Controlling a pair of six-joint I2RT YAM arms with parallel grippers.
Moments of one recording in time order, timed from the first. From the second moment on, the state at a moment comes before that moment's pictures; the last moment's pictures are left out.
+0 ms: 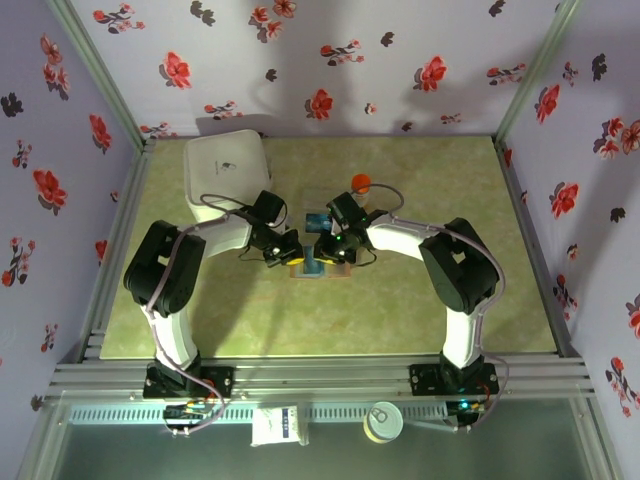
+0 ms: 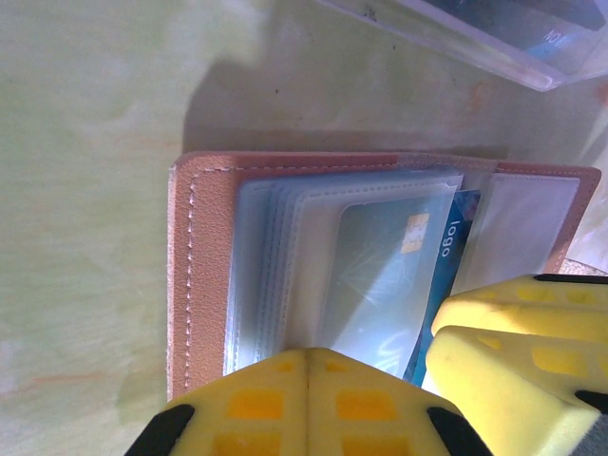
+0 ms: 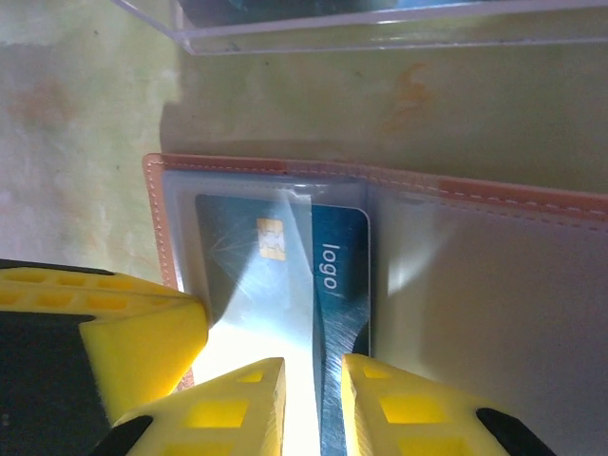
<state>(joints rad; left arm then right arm) -0.53 1.86 1.09 -0.41 0.48 -0.73 0.67 1.90 1.18 -0.38 -0.39 0.78</state>
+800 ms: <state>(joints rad) -0.56 1.85 1.14 -0.47 0.47 -0.72 0.62 1.81 1.10 -0.34 -0.38 0.79</state>
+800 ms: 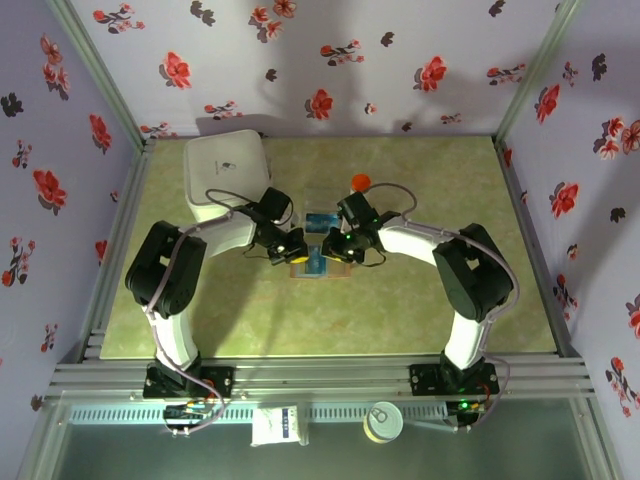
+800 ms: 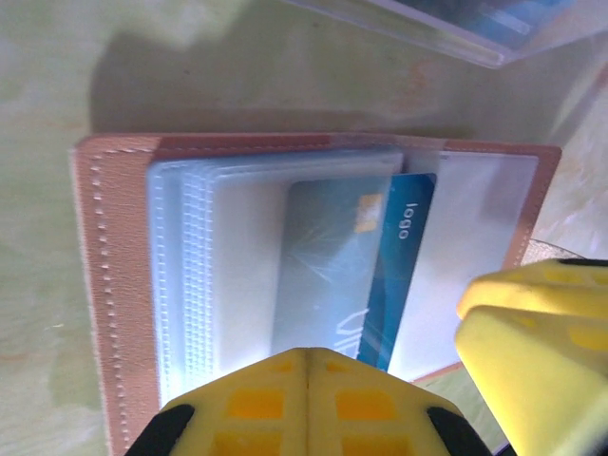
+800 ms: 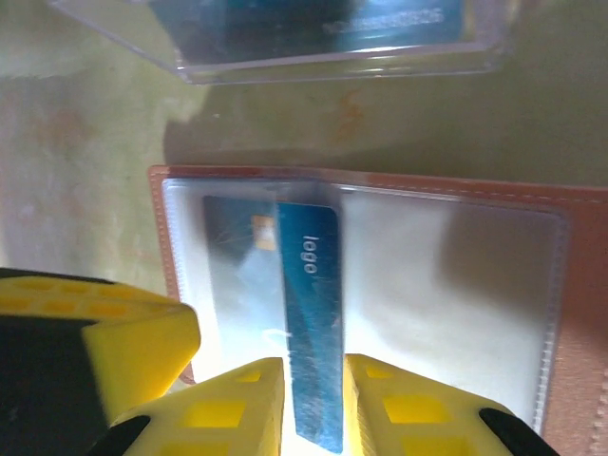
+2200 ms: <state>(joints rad) -0.57 1.88 1.15 -0.48 0.44 -0.72 0.60 1.89 1.05 -0.18 -0.51 0.83</state>
